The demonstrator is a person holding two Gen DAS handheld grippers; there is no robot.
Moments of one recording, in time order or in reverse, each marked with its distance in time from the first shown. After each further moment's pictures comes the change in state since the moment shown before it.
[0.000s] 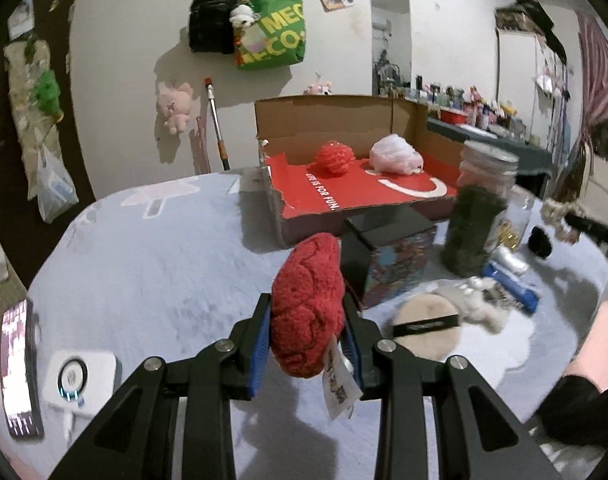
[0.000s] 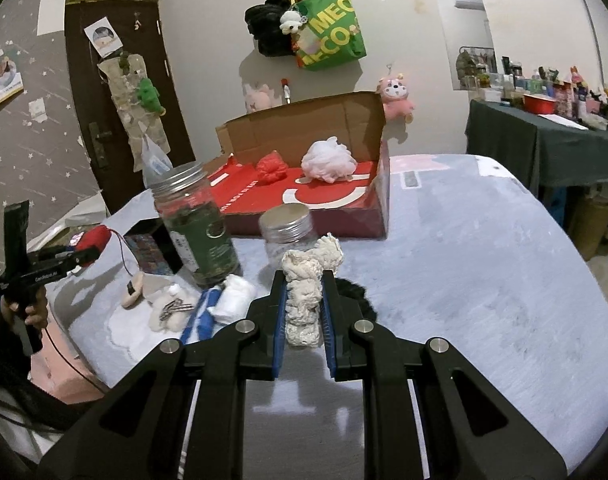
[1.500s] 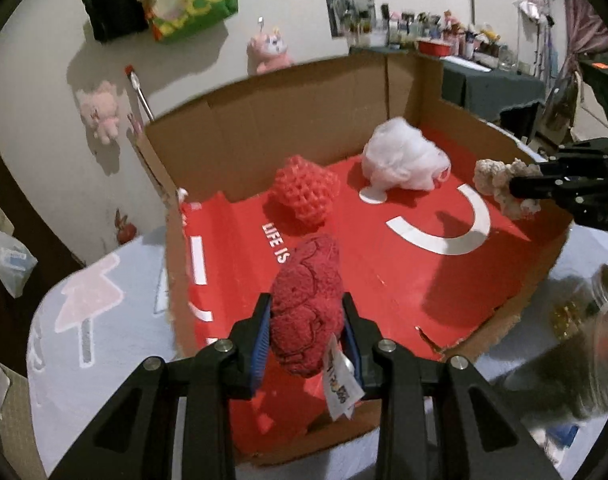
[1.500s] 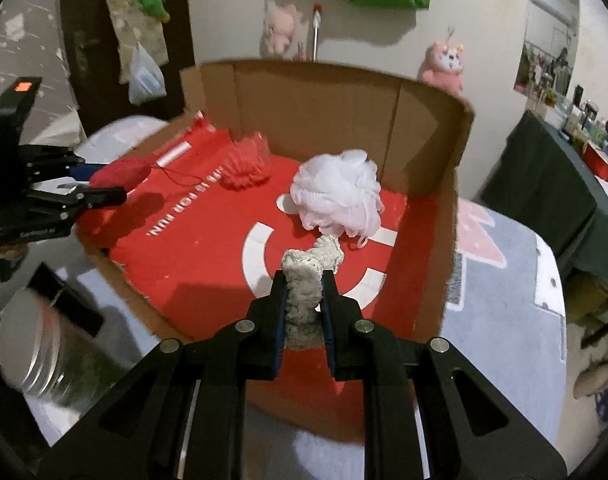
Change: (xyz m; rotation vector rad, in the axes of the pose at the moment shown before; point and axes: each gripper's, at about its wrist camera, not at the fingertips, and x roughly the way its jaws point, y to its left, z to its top) left arm 0.173 -0.041 0.159 0.196 0.261 -0.055; right arm 0.196 0.001 0.140 -0.252 0.345 -0.048
